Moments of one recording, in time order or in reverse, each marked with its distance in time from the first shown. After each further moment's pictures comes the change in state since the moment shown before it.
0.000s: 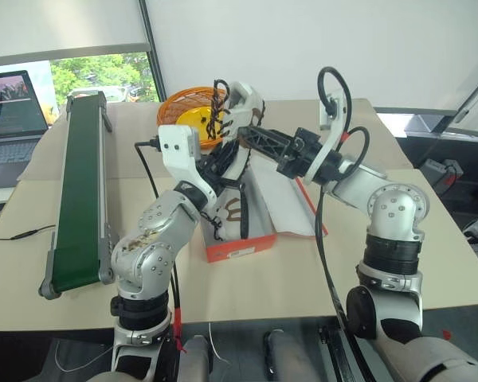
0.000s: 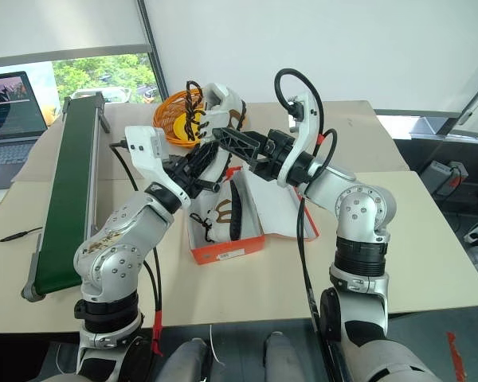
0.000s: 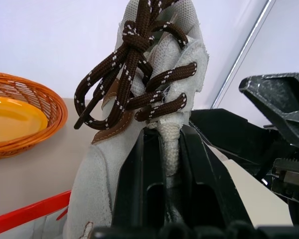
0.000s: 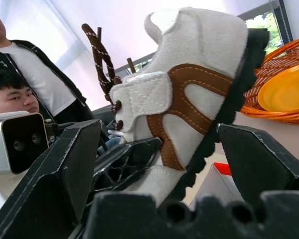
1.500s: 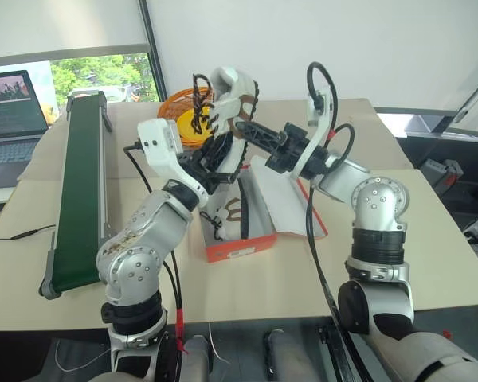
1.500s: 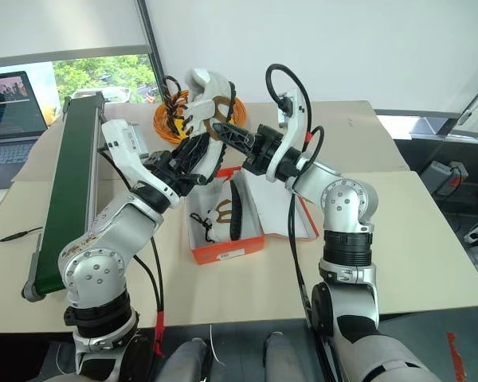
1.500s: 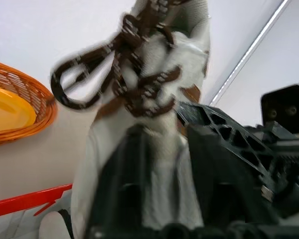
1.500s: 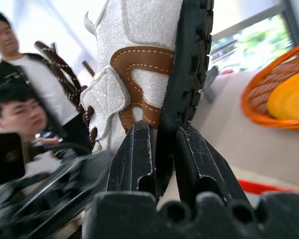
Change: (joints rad) left arm 0.006 0.017 0.093 -0.058 -0.275 0.073 0.139; right arm -0.066 0.047 0.020 0.128 -0.045 -0.096 0.008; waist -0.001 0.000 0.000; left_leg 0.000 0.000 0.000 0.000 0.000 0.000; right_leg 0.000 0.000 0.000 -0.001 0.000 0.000
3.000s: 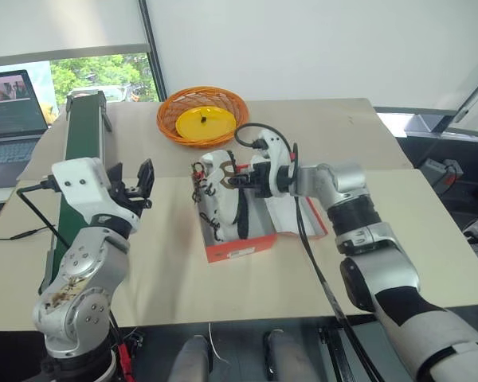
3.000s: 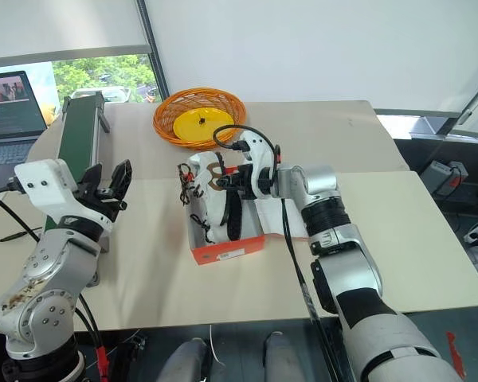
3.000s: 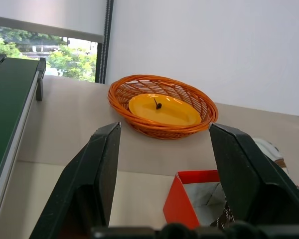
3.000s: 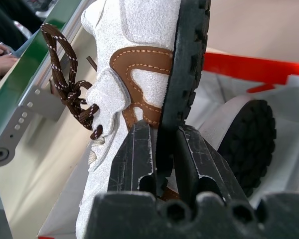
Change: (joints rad) left arm 0.310 0.209 0.157 -0.155 0.229 -0.091 0.101; right arm -0.257 -0.063 0.290 0.565 -0.393 0.049 0.225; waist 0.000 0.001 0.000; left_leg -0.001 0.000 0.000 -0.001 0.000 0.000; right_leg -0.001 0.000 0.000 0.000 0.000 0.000
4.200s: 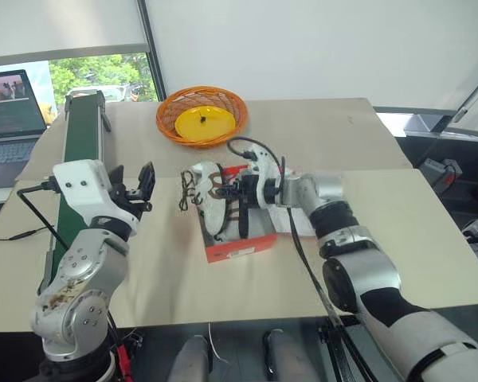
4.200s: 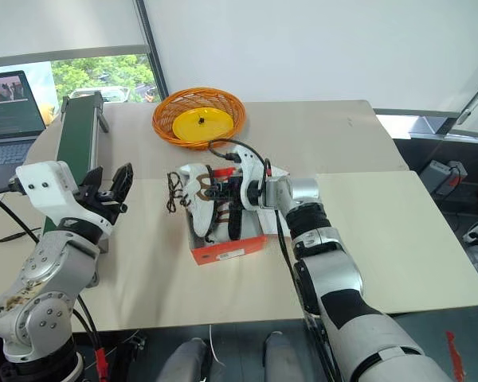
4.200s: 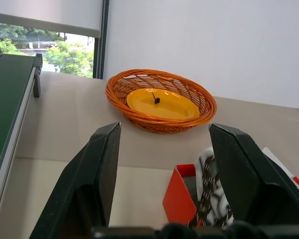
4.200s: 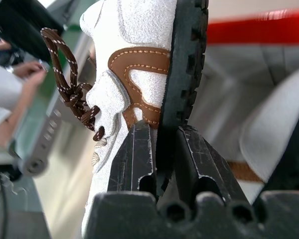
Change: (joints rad) left arm -0.005 0.008 0.008 -0.022 0.000 0.044 -0.013; right arm 0.054 0.132 -0.025 0.187 -0.100 -0.159 0.093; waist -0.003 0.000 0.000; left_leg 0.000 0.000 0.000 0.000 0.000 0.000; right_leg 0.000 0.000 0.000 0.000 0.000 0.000
